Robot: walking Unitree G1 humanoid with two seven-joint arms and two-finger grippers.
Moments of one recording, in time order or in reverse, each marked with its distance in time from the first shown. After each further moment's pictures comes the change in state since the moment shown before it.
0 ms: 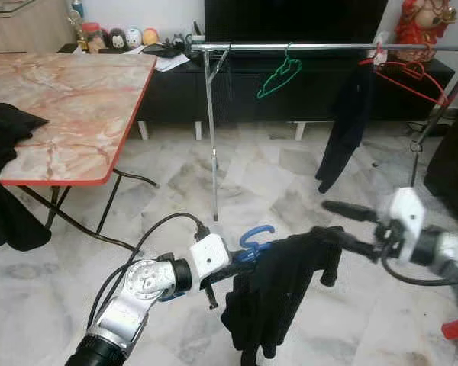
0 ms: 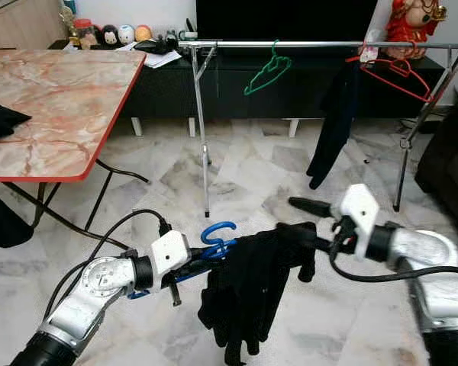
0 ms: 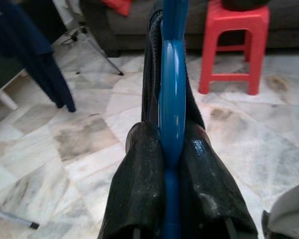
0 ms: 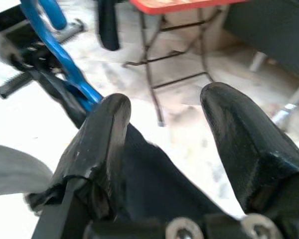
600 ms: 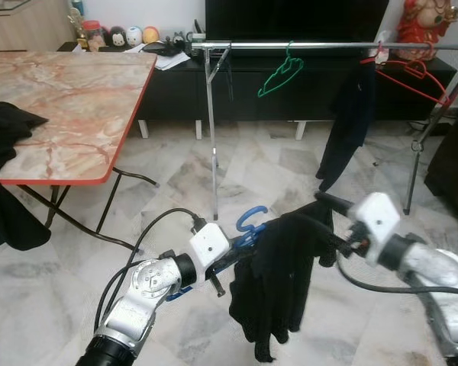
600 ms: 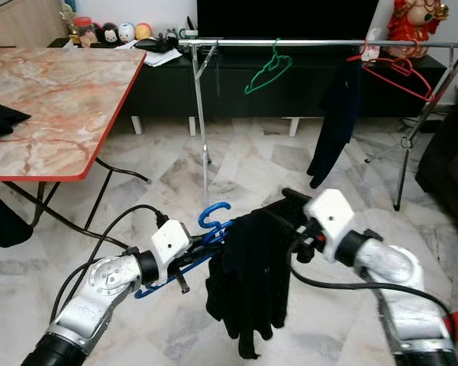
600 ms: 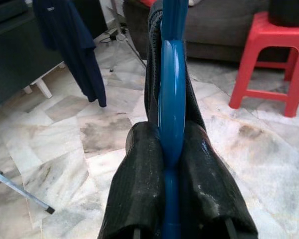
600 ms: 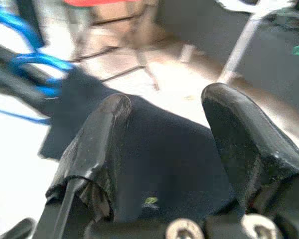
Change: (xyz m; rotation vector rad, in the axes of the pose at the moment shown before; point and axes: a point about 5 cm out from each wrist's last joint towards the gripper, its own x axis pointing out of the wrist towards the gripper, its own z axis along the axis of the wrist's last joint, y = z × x) left arm 0.001 0.008 -0.003 -0.063 -0.017 0.197; right arm -0.005 0.010 -0.006 -0.054 0.039 -0.265
